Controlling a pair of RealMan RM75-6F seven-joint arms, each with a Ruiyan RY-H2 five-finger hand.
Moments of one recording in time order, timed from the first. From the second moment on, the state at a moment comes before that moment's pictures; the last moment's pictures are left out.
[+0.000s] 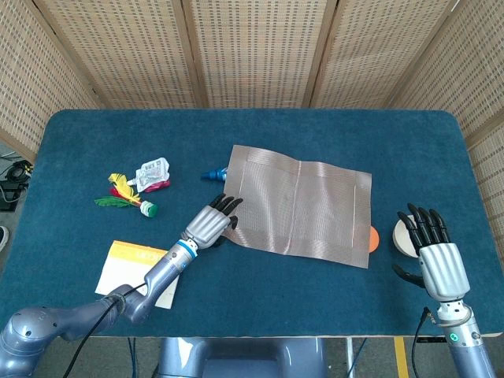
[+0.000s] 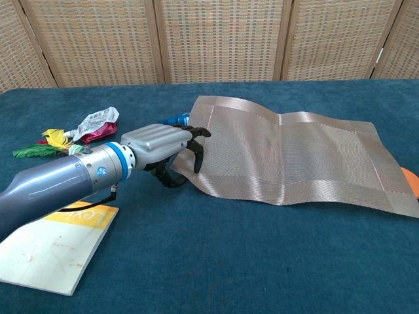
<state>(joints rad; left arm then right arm) -0.88 -1.87 -0.16 -1.03 1.34 0.82 0.19 0.19 -1.28 0.07 -1.44 -1.61 1.56 0.05</state>
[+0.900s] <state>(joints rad) -0.82 -1.66 0.06 -1.36 1.64 0.99 0.12 0.18 -1.27 0.07 -1.47 -1.65 1.58 0.04</state>
